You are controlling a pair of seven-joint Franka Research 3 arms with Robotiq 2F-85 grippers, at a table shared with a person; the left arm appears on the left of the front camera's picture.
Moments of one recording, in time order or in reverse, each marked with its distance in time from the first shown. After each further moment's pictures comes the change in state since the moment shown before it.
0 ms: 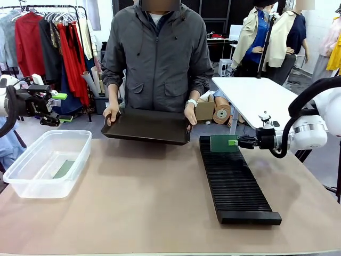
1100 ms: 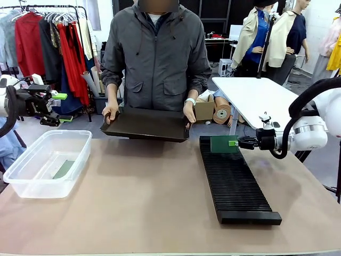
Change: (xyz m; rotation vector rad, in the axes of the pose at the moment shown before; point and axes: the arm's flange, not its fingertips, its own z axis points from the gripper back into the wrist) left arm 0.000 0.000 0.000 0.000 0.000 0.000; right arm -0.003 -0.001 0.002 -0.003 -0.004 -0.011
